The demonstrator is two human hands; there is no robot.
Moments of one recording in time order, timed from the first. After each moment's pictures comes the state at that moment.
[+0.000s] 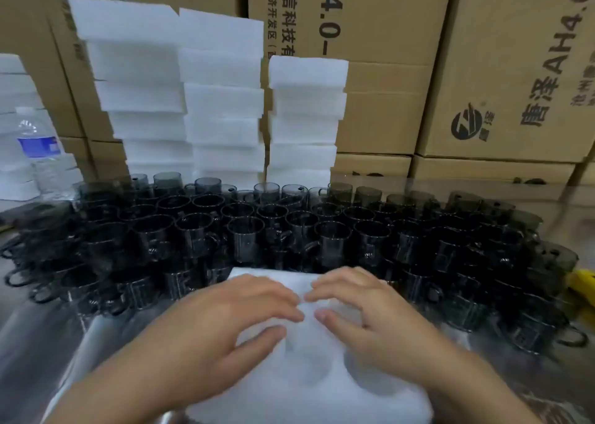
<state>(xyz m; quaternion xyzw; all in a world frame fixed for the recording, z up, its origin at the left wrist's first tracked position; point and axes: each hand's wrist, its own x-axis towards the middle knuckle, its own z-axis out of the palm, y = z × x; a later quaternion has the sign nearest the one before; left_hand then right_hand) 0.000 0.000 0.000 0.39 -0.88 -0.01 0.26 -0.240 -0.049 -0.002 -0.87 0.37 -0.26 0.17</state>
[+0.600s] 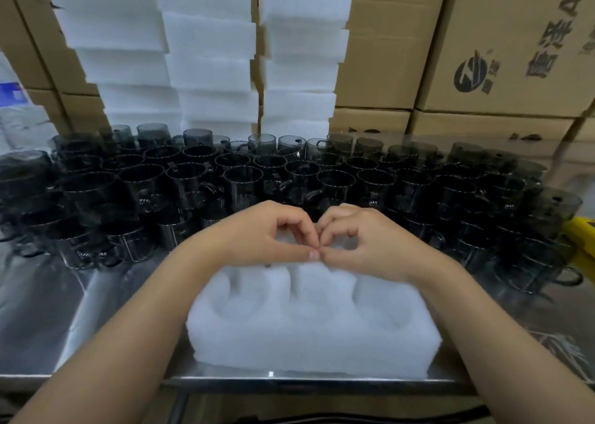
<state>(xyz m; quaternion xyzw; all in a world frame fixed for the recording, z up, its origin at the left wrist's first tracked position) -0.027 -0.075 0.006 0.40 -0.83 -0.32 0.24 -0.233 -0.081 0.000 -0.87 0.37 -0.23 0.21</state>
